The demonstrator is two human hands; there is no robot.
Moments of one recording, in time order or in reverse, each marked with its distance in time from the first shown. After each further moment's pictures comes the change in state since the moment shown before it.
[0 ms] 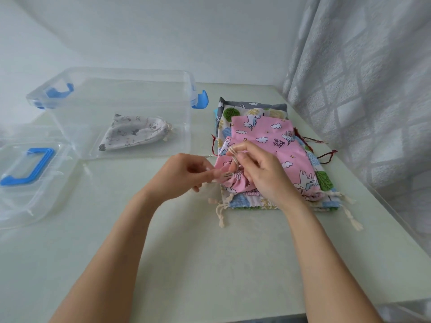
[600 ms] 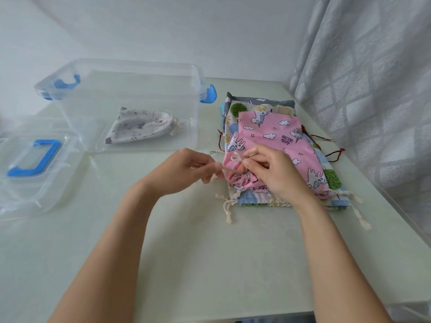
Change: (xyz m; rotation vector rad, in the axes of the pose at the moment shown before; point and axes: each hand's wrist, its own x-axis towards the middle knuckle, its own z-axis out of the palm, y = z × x) left_hand -0.006 -0.003 -0.013 0.094 -0.084 0.097; right_hand 0.002 0.012 -0.004 -0.136 -0.024 0.098
